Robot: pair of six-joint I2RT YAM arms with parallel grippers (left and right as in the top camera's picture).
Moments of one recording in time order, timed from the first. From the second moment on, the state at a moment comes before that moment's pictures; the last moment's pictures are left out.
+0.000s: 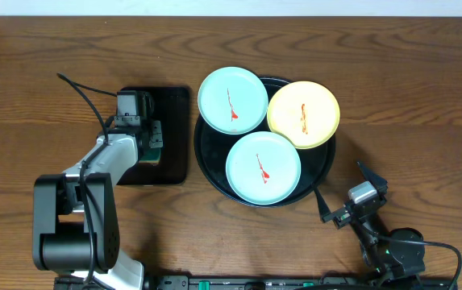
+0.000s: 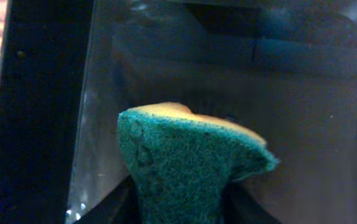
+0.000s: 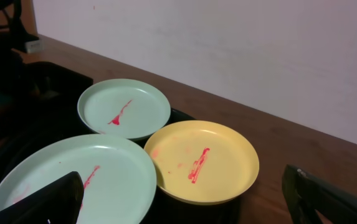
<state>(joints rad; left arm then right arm) 0.01 1.75 0.89 -0.22 -0.11 -0.07 0.23 0.01 0.01 -0.05 -0.23 -0.18</state>
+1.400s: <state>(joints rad) 0.01 1.40 0.89 -0.53 -0.09 -0.19 0.23 0.03 0.04 -0.07 -0.43 0.65</state>
